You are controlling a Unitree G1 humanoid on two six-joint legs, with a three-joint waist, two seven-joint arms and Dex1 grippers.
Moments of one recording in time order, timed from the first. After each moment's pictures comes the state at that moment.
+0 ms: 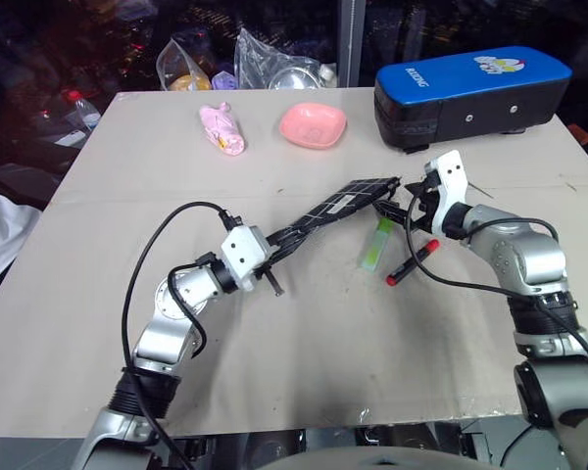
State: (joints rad) left arm -0.21 0.53 -0.11 -0.04 -0.26 -0.25 -0.74; right arm -0.65 -0.41 0.03 0.11 0.37 0.68 0.56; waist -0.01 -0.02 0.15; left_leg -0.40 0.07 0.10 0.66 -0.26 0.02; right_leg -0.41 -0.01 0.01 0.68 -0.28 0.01
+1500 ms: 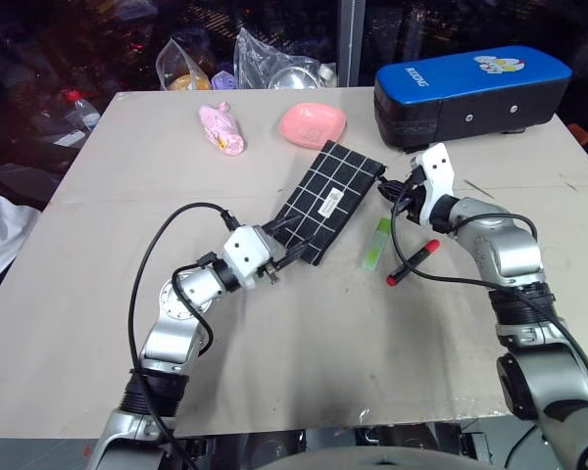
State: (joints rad) left arm -0.22 0.46 -0.09 -0.03 -0.14 -0.24 -0.74; right arm -0.69 -0.34 0.04 0.17 0.25 0.57 0.60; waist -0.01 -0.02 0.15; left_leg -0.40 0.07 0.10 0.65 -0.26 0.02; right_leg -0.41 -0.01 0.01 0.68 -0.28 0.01
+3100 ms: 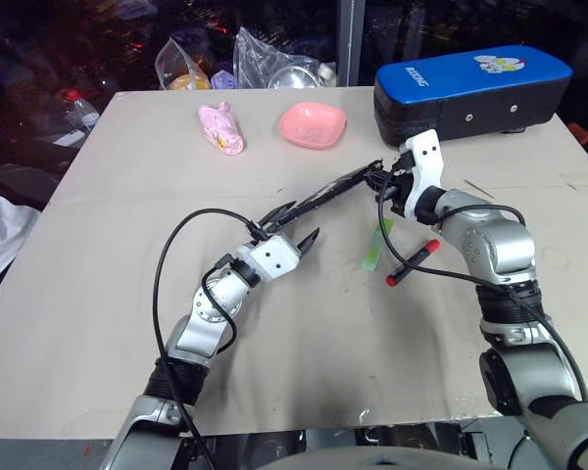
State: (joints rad) left arm -0.29 0.38 -0.13 0.19 0.23 -0.49 -0.35; right arm -0.72 -0.25 0.01 0.04 0.32 0.74 0.47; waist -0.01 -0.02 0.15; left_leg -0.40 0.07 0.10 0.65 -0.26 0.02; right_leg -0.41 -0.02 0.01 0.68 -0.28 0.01
